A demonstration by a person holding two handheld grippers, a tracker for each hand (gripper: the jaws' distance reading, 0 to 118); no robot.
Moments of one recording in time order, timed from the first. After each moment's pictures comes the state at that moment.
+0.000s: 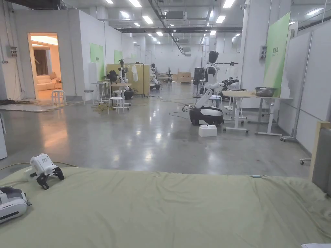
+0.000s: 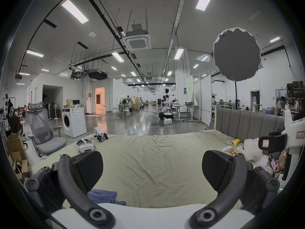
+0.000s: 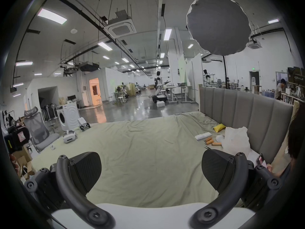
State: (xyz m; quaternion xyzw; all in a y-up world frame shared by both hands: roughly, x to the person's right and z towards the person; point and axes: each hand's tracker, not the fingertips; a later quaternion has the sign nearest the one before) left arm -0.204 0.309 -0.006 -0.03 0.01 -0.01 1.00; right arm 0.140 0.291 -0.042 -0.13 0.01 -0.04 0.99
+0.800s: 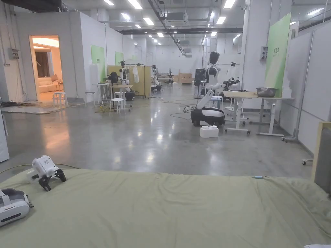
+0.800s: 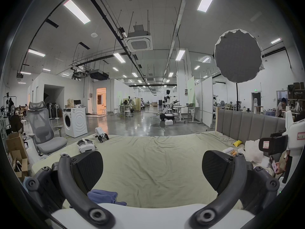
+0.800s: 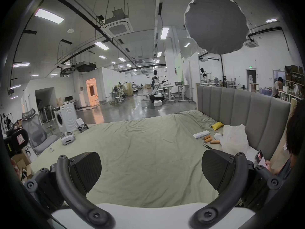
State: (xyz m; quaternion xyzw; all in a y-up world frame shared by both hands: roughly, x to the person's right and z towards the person) left arm -0.205 0.305 -0.007 -0.02 0.02 -0.01 1.00; right arm 0.133 0.288 -0.040 -0.13 -0.01 -0.05 0.99
